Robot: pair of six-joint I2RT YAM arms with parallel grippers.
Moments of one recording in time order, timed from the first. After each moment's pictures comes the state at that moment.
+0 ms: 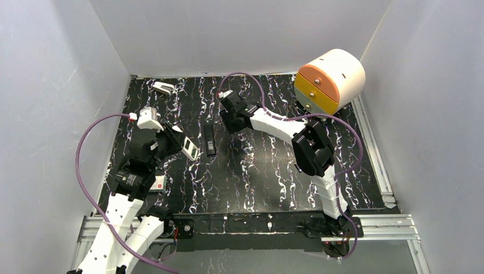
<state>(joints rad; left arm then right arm) -0.29 0.66 0.84 -0.55 -0.09 -0.55 0.83 2.18 1.81 -0.54 0.18 0.20</state>
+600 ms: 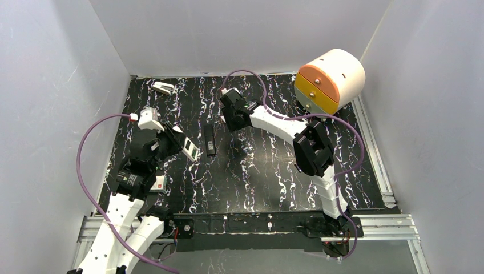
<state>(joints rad) -0.29 0.65 0.83 -0.54 -0.09 -0.55 0.83 2.19 1.88 -0.66 0.22 0.31</state>
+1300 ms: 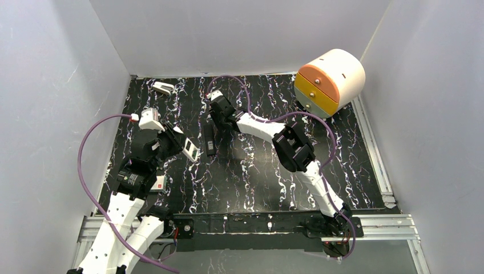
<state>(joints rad) -0.29 0.66 0.82 -0.54 -0.09 -0.55 0.85 2.45 2.03 -0.35 0.23 0.14</state>
